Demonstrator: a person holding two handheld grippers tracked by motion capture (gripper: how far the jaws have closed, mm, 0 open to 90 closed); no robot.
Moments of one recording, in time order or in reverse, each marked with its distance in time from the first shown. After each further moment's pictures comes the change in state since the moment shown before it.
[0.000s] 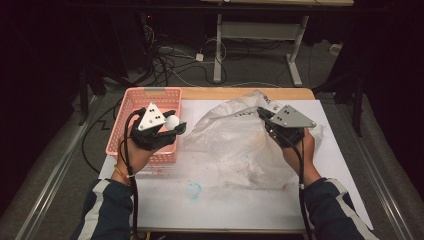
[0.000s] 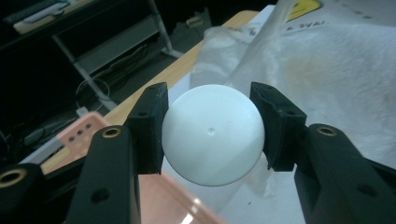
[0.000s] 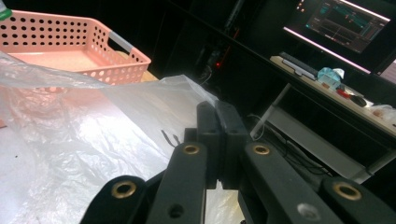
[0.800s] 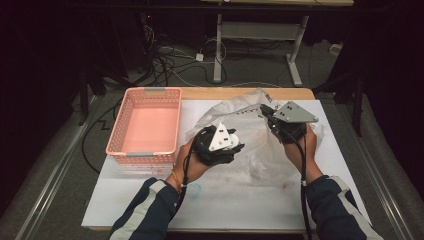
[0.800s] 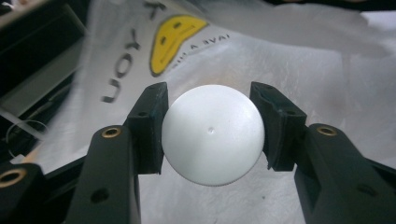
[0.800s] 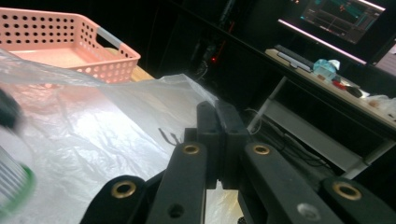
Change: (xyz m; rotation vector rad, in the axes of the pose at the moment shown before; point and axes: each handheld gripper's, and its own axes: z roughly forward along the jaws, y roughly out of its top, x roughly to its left) left arm -0.101 0.027 0.101 0.001 -0.191 0.150; right arm -0.011 -0.004 0.005 0.020 -0.009 0.022
